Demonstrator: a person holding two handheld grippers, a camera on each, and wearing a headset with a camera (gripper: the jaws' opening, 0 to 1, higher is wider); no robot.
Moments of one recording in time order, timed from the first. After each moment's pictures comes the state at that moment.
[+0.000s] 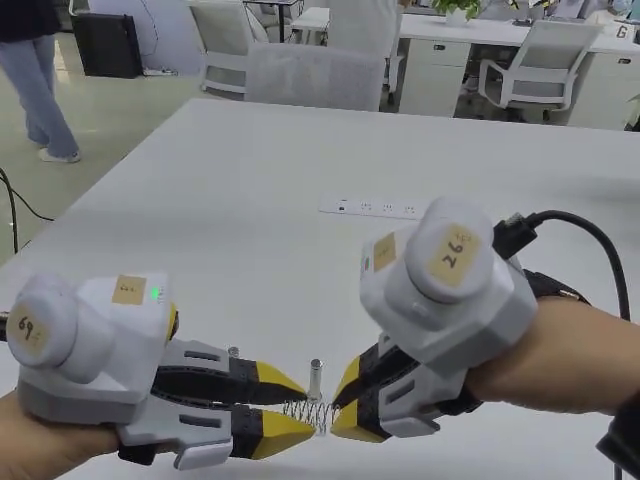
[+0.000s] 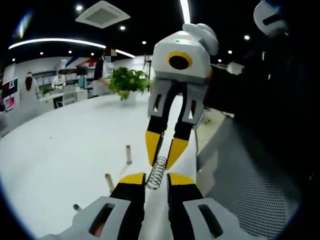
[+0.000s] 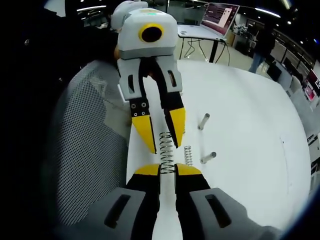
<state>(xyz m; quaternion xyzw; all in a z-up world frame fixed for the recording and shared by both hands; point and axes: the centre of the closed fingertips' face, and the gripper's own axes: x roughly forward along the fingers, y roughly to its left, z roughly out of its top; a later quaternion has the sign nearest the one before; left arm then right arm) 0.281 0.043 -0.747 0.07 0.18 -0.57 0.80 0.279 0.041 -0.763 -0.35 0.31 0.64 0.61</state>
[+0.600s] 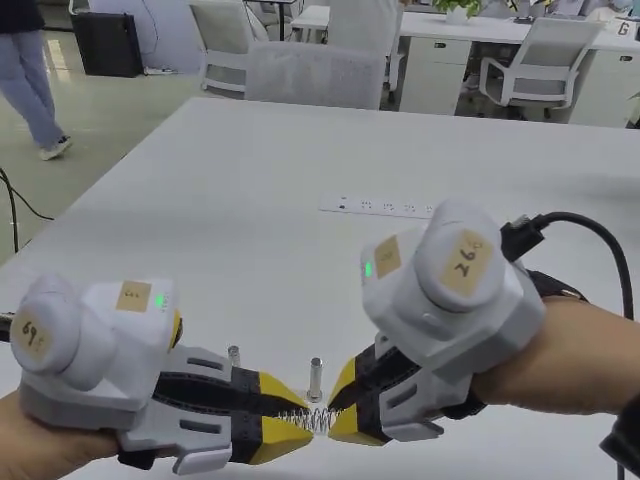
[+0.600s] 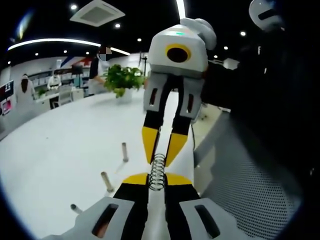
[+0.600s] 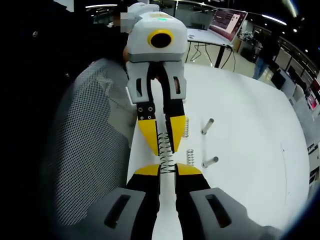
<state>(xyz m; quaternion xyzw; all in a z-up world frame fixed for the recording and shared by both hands) 0.276 0.041 -0.752 0.09 0.18 -0.59 0.79 0.275 0.042 -0.761 -0.35 0.29 0.66 0.60</state>
